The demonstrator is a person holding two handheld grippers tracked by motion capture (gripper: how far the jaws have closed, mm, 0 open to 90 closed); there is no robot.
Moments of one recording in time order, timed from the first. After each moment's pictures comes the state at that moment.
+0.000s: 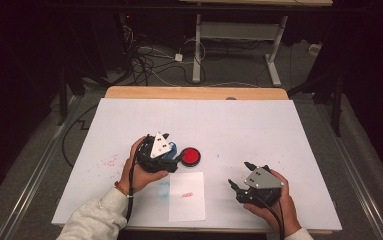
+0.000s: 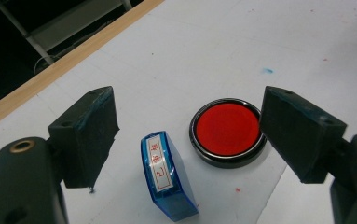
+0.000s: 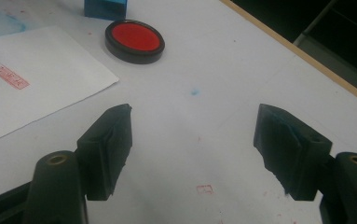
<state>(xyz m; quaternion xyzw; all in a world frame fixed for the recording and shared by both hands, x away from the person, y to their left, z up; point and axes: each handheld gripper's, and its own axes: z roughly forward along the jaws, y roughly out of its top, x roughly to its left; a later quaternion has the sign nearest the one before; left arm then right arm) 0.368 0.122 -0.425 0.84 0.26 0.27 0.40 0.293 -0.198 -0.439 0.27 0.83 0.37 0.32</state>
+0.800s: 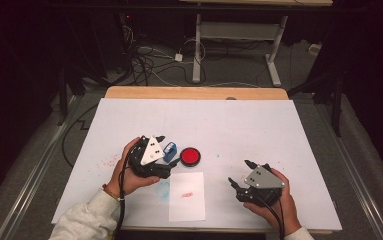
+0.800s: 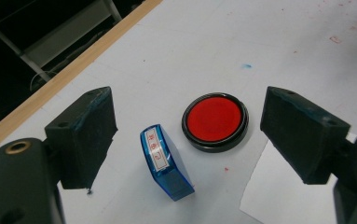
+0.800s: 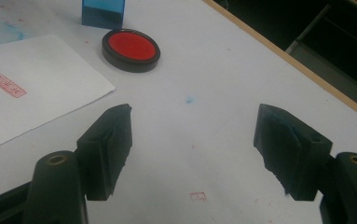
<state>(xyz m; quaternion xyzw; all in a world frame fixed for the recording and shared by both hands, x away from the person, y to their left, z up) 0.347 0.140 -0.410 0.85 0.22 0.27 0.41 0.291 -0.197 -0.433 0.27 0.82 0.37 0.34</state>
